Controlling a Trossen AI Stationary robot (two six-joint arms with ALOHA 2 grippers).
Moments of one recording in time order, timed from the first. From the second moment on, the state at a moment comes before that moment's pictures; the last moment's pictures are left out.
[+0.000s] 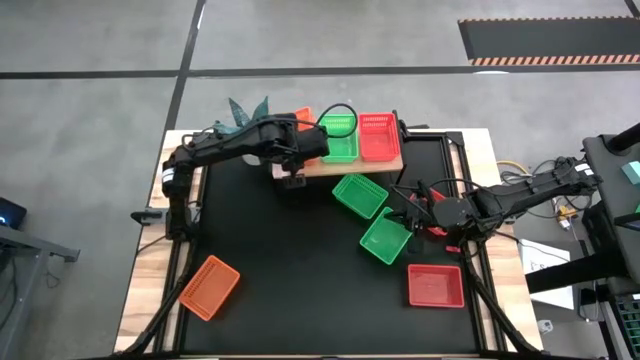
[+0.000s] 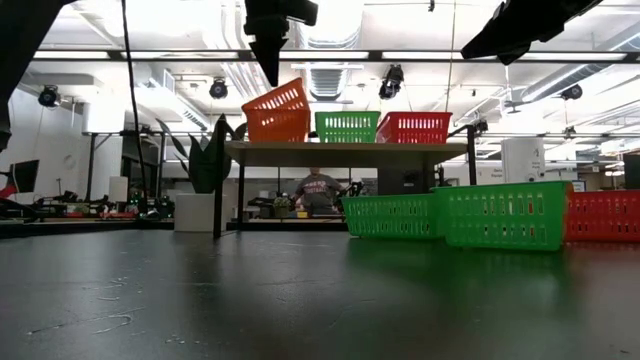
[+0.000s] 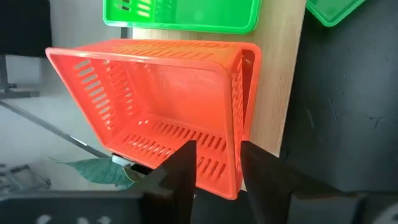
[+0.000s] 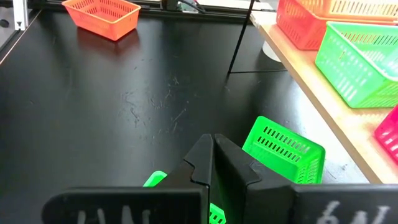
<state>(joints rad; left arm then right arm) 0.19 1.88 2.13 -1.53 -0.50 0.12 0.30 0.90 0.70 -0.34 0.39 0.09</state>
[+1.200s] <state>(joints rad) 0.21 1.82 2.03 -1.19 -0.53 0.32 0.30 0.90 0.70 -0.36 0.39 0.12</state>
